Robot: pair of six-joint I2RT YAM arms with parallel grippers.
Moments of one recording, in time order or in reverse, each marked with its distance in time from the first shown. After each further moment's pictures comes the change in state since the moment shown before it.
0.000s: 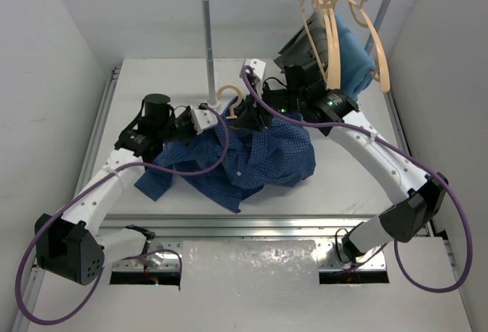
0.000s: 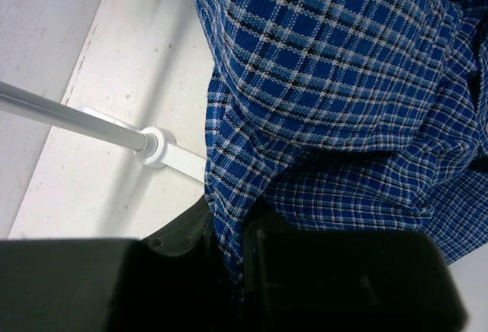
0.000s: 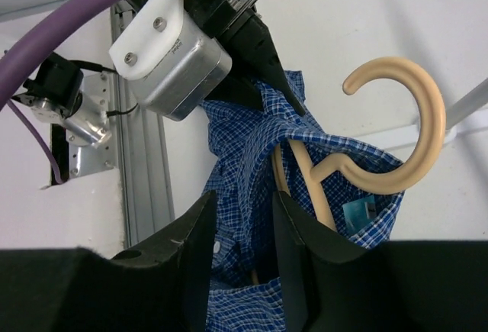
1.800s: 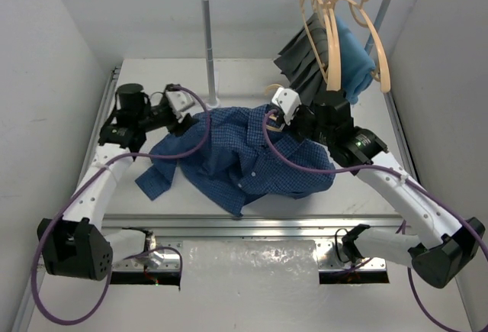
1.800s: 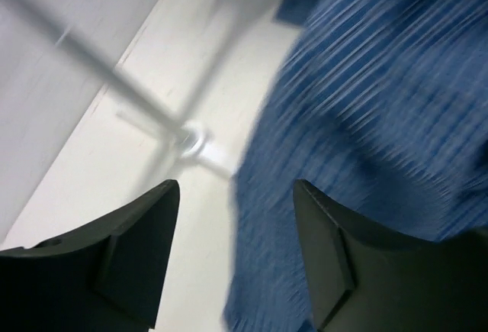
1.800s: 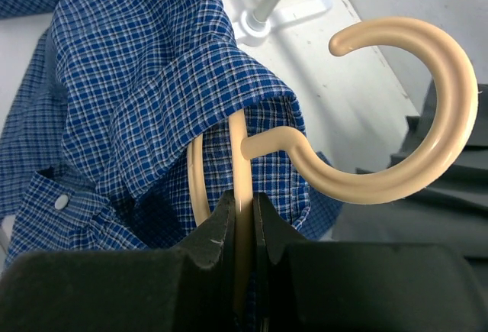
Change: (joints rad) left arm 0.165 0.010 0.047 0.063 0.150 -0.090; right arm -0.041 -0.367 -0.464 0.160 0.480 -0.252
